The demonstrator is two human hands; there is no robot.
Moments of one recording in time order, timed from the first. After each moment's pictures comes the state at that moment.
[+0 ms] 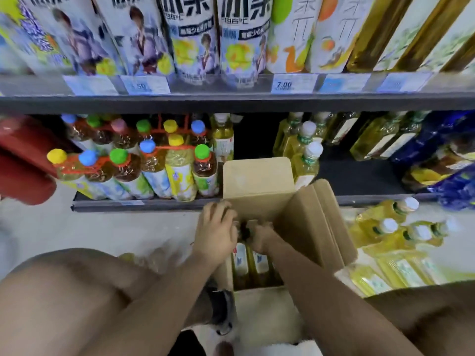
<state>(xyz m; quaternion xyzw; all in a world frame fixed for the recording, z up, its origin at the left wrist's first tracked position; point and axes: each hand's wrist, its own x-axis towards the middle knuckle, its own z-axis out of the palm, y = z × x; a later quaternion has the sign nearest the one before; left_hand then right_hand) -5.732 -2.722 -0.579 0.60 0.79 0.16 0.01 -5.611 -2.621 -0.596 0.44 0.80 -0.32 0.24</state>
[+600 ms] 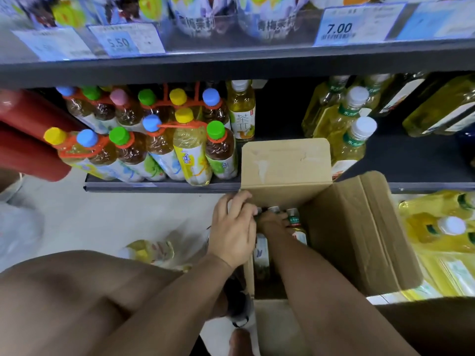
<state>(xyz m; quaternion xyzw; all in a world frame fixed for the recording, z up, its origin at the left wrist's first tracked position) -5.734 -2.720 -0.591 0.58 0.79 0.21 0.06 -5.678 -2.605 -0.629 0.58 0.65 -0.40 0.28</state>
